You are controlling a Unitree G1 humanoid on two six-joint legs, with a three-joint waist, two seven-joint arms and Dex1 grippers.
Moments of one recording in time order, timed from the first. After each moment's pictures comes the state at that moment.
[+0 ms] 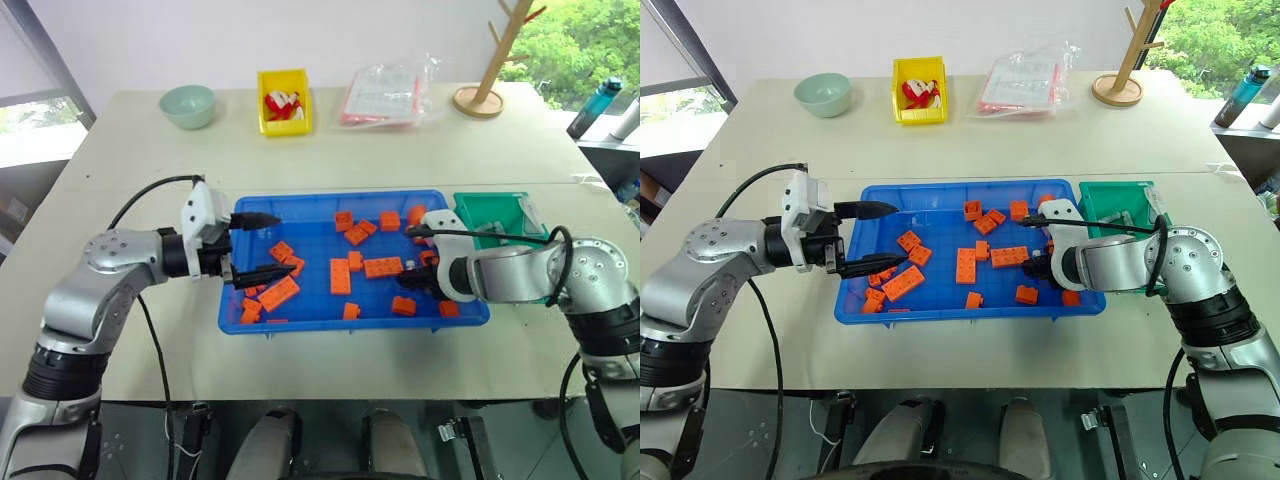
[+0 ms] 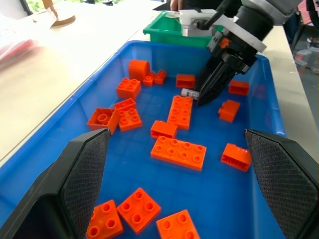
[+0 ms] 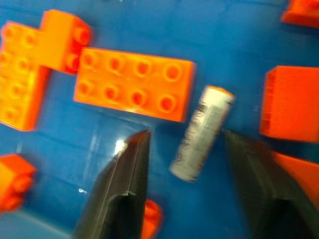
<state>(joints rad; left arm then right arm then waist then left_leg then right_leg) -0.41 0.73 0.03 -0.28 -0.58 0.51 -1.04 -0.63 -0.83 0.19 -0.13 1.69 1.32 -0.68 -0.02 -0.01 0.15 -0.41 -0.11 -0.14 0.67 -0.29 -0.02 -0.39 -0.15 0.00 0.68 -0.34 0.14</state>
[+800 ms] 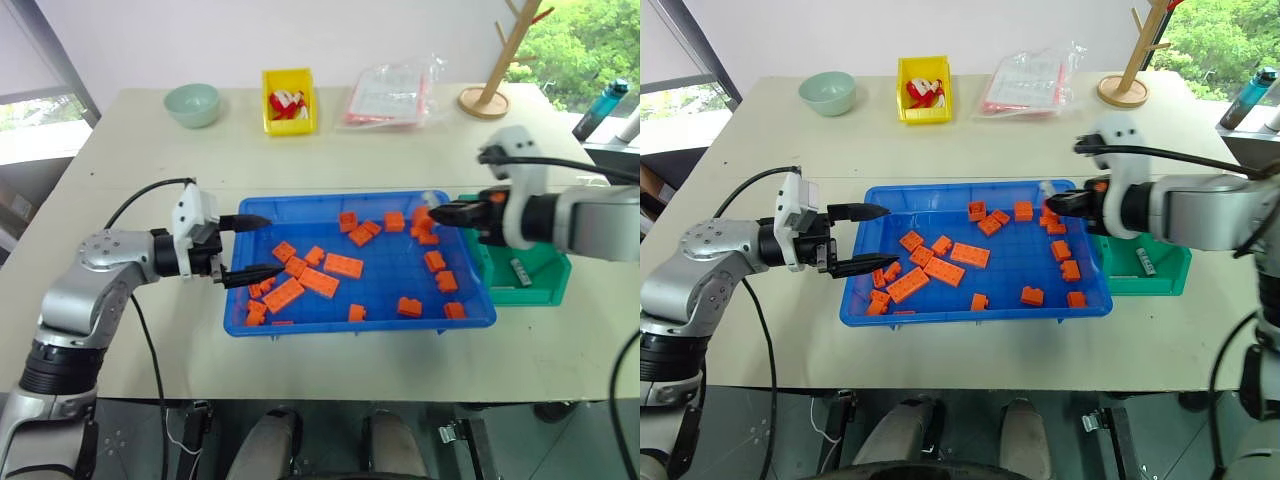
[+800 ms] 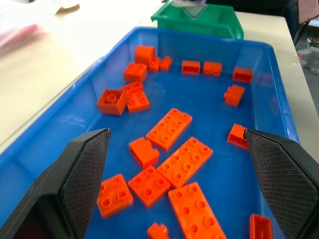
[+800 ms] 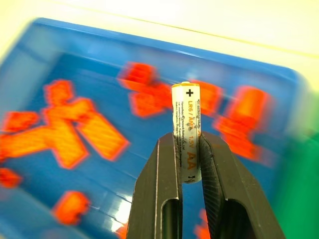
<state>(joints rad) -0.41 0.76 0.03 -0.14 -0.56 0.44 -1.14 -0.64 -1.12 -0.14 -0.19 1.56 1.36 -0.21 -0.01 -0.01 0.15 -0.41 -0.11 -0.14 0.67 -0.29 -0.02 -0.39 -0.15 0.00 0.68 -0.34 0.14</state>
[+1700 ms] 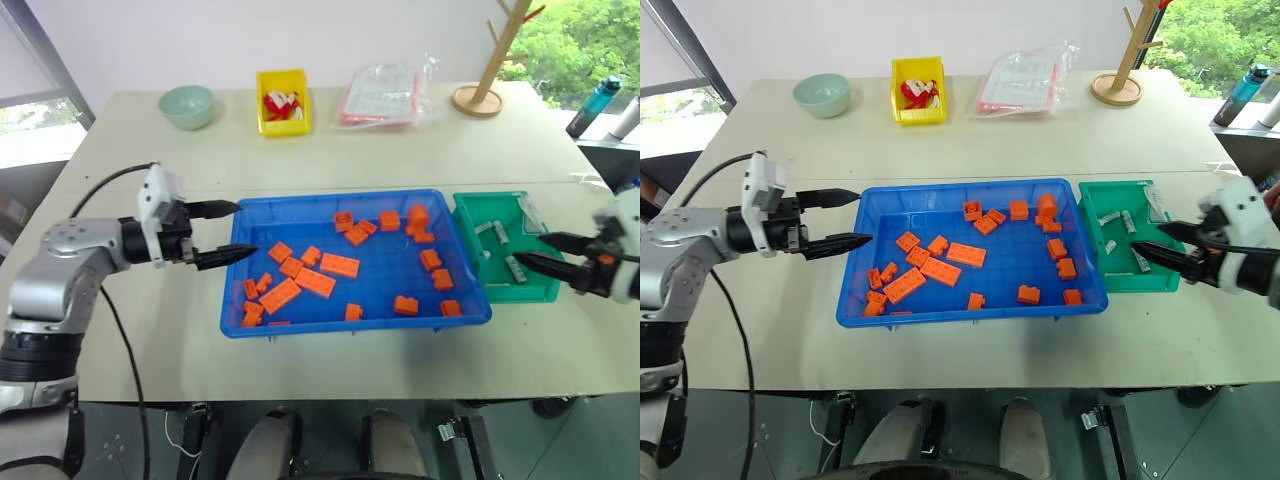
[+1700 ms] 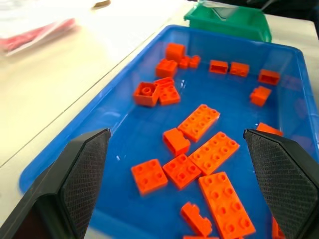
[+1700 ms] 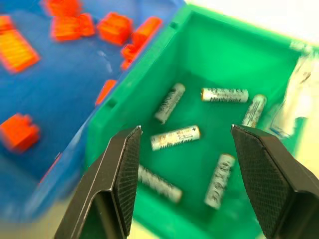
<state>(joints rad) -0.42 0.83 0.14 -0.05 -0.58 0.49 -1.17 0.06 -1.20 -0.50 -0.03 0.71 0.53 0.94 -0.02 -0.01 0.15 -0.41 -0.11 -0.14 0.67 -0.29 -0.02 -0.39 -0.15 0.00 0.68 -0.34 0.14</state>
